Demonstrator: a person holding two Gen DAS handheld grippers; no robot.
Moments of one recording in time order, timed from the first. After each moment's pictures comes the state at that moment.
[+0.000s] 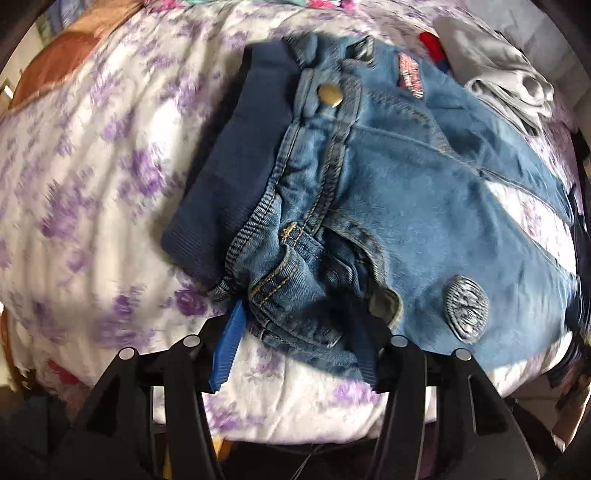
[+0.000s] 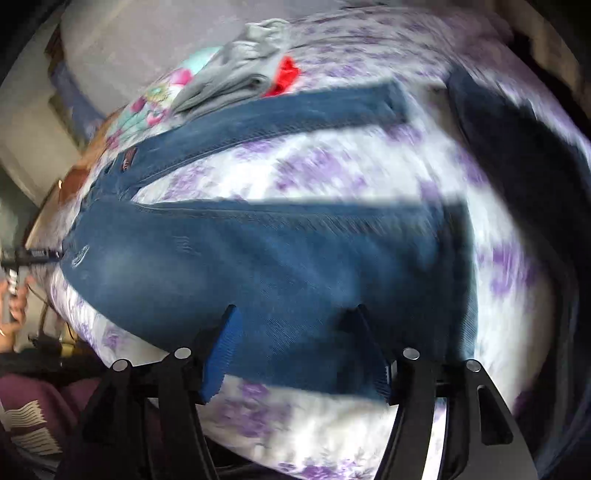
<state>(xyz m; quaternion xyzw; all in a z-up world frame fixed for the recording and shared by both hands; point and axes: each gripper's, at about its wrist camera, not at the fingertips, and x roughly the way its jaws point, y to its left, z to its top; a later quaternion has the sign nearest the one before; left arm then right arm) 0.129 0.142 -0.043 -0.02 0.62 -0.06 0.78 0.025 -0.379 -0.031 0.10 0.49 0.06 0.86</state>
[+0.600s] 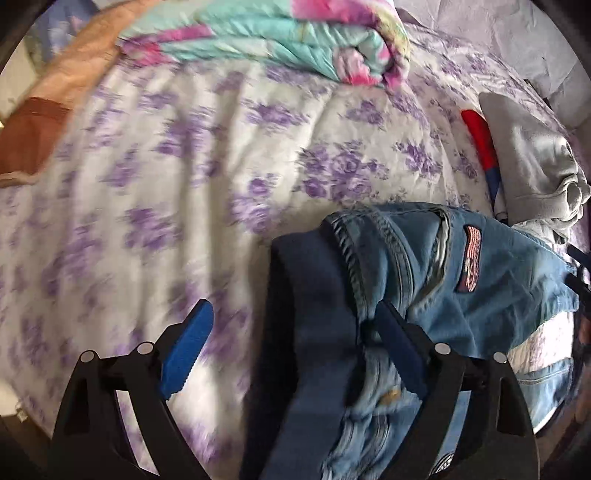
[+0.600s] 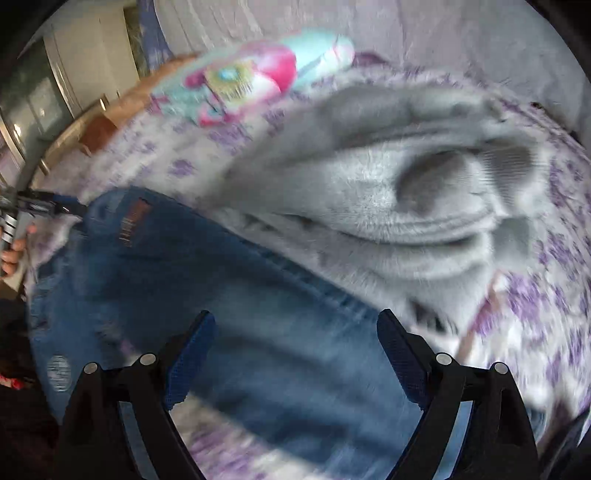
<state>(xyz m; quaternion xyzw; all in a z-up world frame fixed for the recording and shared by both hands) 0.312 0.165 -0.031 -0.03 0.60 -0.07 0.80 0.349 -0.228 -0.014 -0.08 0.52 0.19 0.83</state>
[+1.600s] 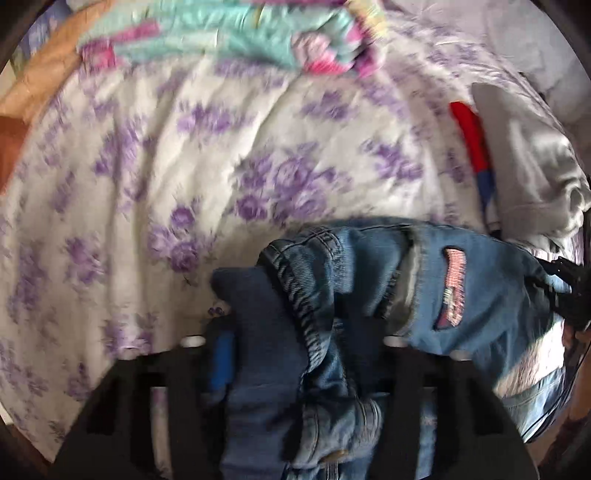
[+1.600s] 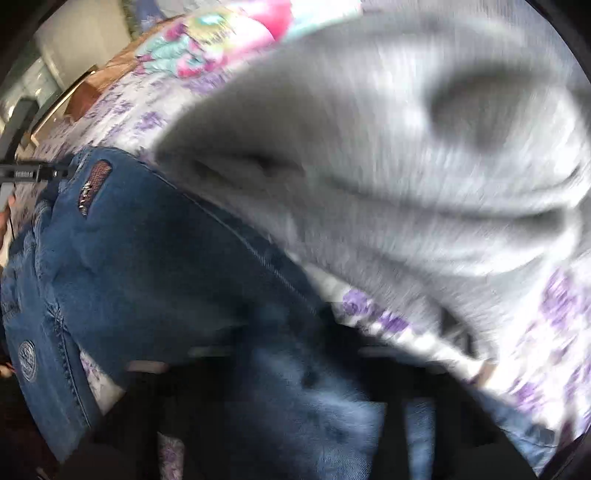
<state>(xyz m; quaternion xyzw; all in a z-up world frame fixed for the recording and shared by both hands) 0.334 0.124 -0.039 -0.03 0.60 -0.08 0.80 0.359 -0.221 -0.054 -0.10 0.55 0.20 0.80</state>
